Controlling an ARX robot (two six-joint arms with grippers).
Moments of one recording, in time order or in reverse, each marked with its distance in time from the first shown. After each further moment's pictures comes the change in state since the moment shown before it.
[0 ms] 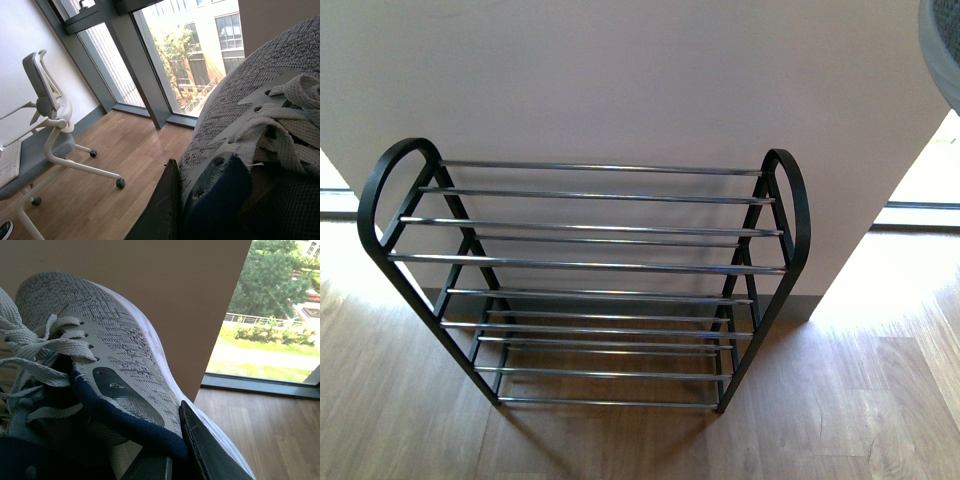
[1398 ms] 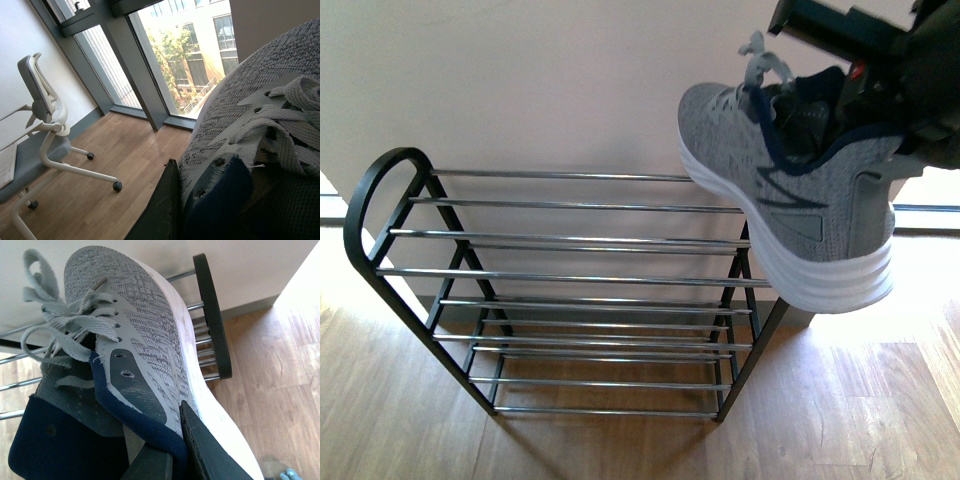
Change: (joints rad) left arm 0.000 0.001 0.000 0.000 0.002 0.000; right arm 0.683 1.167 0.686 -0.156 0.485 0.777
